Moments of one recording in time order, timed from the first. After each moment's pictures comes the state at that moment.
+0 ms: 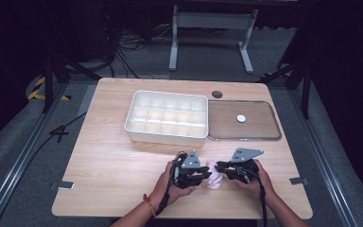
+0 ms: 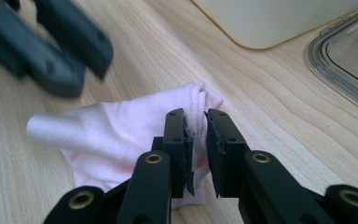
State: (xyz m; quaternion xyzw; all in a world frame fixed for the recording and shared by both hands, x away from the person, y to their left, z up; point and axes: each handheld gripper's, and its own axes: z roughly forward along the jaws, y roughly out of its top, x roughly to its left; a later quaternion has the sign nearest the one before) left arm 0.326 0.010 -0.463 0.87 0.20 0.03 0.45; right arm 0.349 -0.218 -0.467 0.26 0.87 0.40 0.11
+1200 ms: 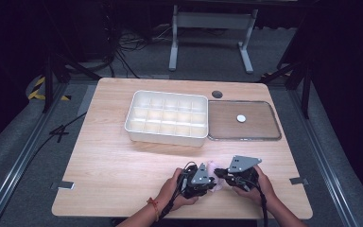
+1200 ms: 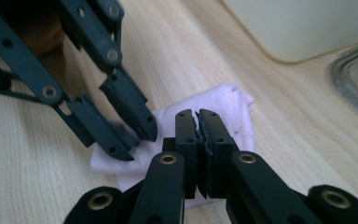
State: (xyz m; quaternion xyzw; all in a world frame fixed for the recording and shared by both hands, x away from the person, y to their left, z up) left arm 0.313 -0.001 -0.477 0.90 0.13 0.06 0.42; right arm 0.325 -0.208 -0.458 0.20 0.89 0.38 0.14
